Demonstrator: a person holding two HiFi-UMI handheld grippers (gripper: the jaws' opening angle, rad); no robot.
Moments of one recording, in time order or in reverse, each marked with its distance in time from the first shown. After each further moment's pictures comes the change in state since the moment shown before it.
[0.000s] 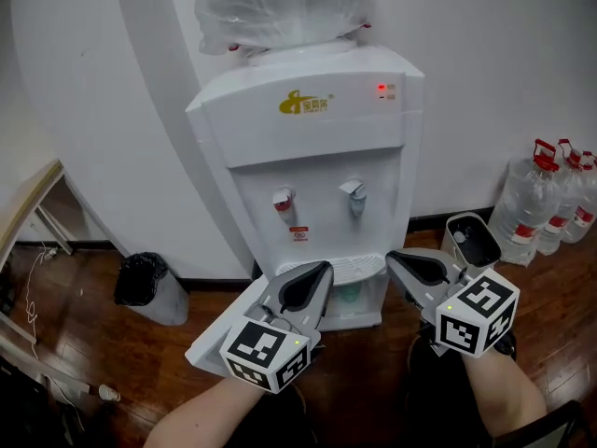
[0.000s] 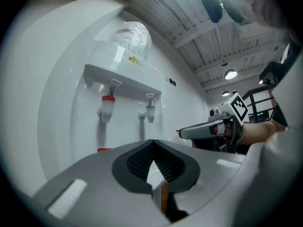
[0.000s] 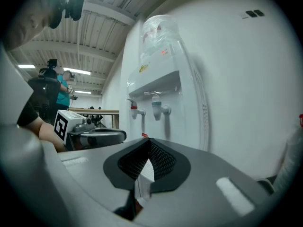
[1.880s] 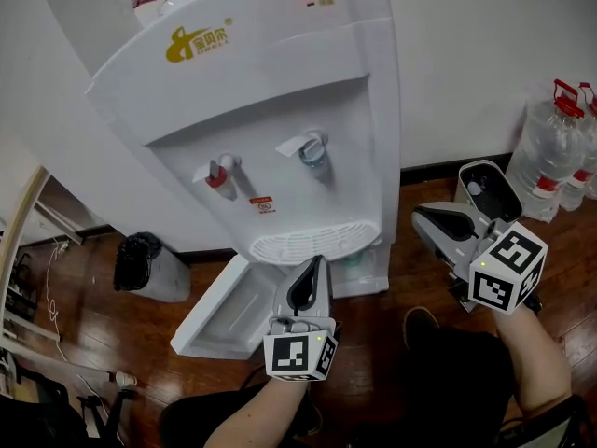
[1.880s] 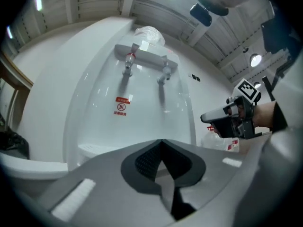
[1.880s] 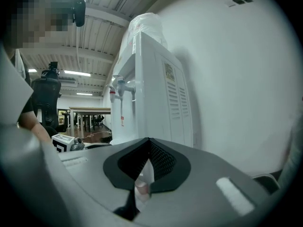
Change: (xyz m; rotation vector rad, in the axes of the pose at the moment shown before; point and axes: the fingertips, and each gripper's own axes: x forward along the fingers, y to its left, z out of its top) left arm 0.030 0.034 -0.128 -0.008 -0.096 0.414; right arm 0.001 -0.106 -0.075 0.034 -0.001 0.034
